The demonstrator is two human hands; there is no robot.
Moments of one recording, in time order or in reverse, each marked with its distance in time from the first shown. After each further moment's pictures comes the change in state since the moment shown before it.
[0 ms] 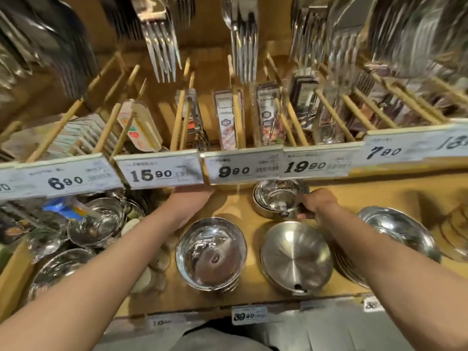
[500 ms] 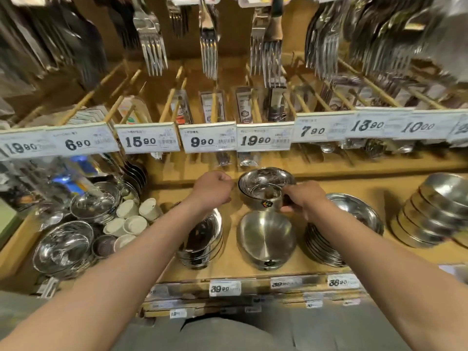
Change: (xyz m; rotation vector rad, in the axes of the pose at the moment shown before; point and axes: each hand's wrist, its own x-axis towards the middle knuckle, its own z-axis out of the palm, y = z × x) left_hand -0.059 0.038 0.079 0.066 0.039 -0.068; right_hand -0.077 0.012 -0.050 0.128 -0.072 -0.190
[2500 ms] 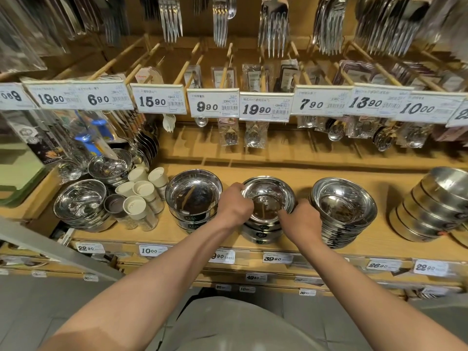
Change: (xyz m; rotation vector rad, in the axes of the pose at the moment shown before) left_hand -0.045 -0.047 0.082 0.134 0.064 -0.056; right_hand -0.083 0.074 0.001 -0.517 0.136 -0.216
